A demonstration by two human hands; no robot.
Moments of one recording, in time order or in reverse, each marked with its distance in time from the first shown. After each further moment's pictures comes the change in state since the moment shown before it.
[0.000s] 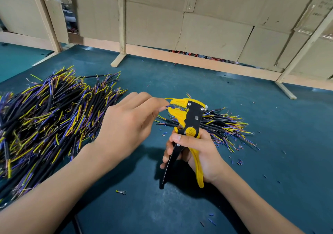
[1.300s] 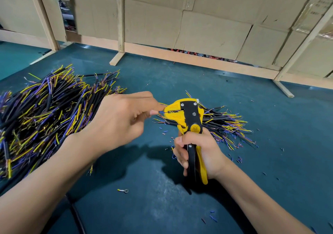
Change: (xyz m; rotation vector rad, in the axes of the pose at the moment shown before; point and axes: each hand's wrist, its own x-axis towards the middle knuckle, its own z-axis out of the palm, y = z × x) left_hand 0.013 -0.015 -0.026 -0.139 -0.274 0.071; right_hand 0.000 -0.006 -0.003 -0.171 0.091 0.144
